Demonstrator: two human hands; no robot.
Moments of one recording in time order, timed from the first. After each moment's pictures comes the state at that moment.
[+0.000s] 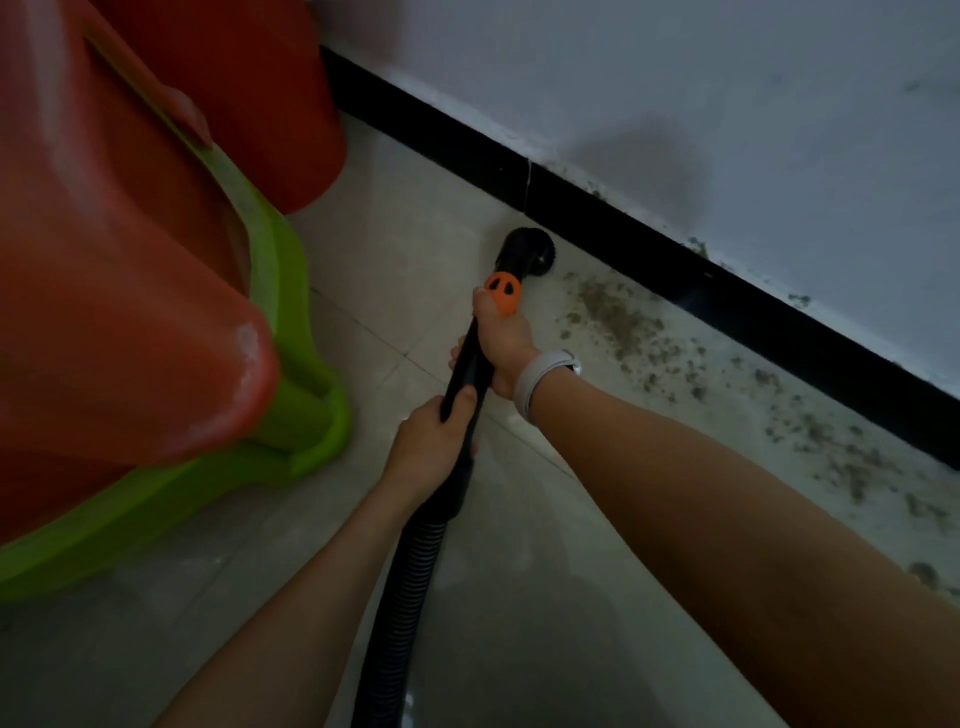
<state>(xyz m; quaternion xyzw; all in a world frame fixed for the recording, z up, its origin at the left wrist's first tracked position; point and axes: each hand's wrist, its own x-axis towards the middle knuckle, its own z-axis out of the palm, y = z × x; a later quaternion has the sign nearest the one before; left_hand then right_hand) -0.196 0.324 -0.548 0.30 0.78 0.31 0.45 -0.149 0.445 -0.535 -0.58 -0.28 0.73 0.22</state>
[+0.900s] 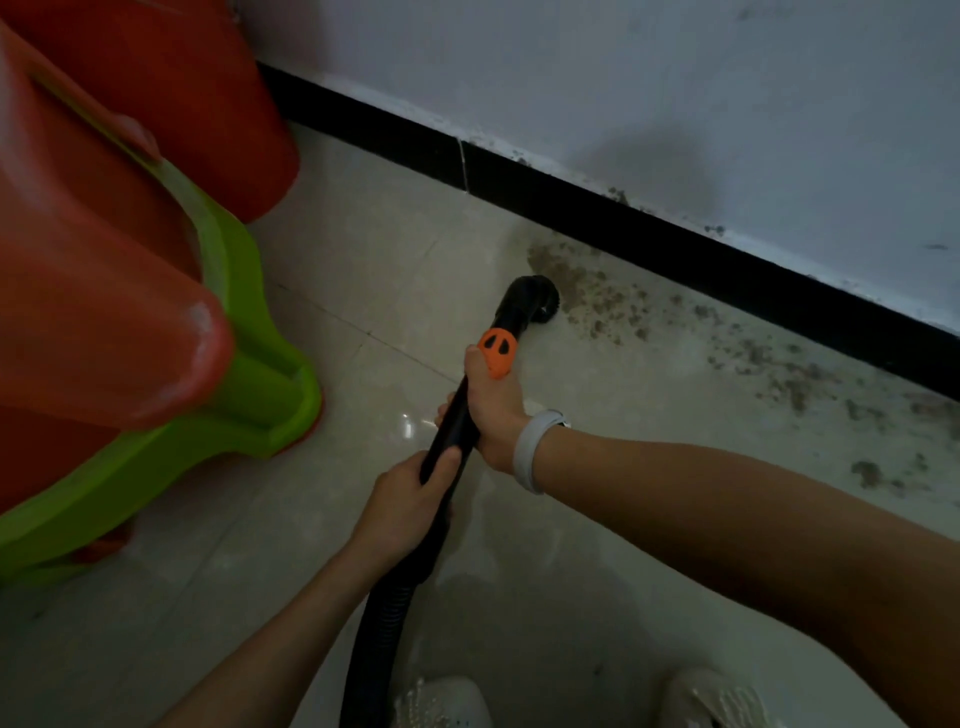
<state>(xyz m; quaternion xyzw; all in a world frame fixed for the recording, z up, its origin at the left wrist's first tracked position) -0.146 0.238 -0.535 0.40 0.78 0.22 0.43 -0.073 0.349 -0.533 -0.59 -0.21 0.74 0.25</state>
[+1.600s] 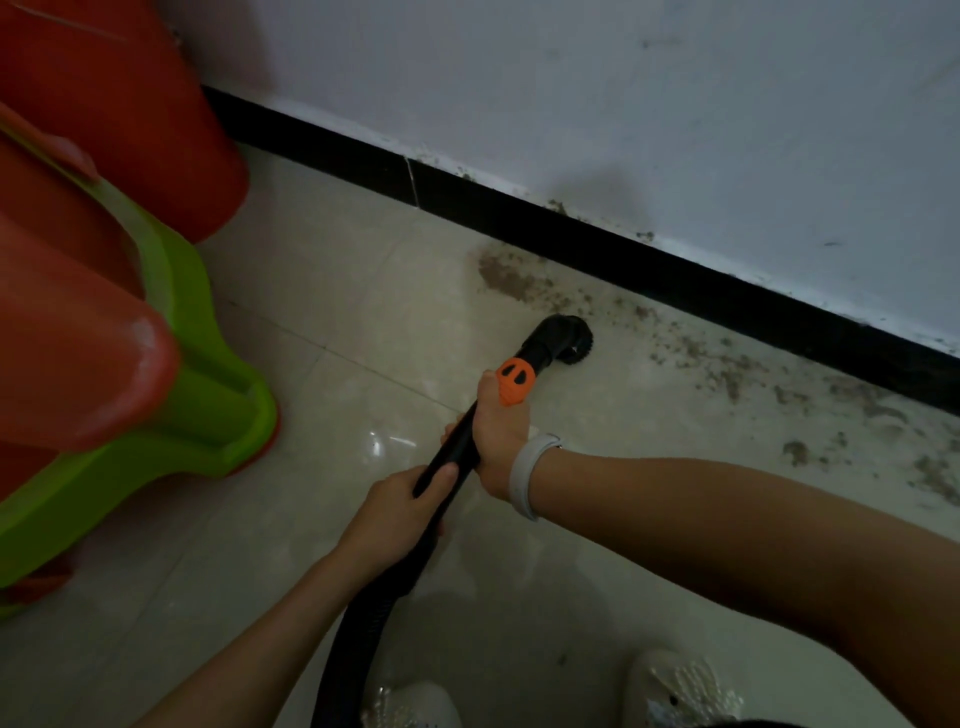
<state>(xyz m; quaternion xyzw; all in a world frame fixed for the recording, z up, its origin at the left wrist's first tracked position) -0.123 0.241 -0.531 0.43 0.74 0.18 0.49 -0.027 0.337 -0.544 -0.64 -0.13 0.70 0.31</state>
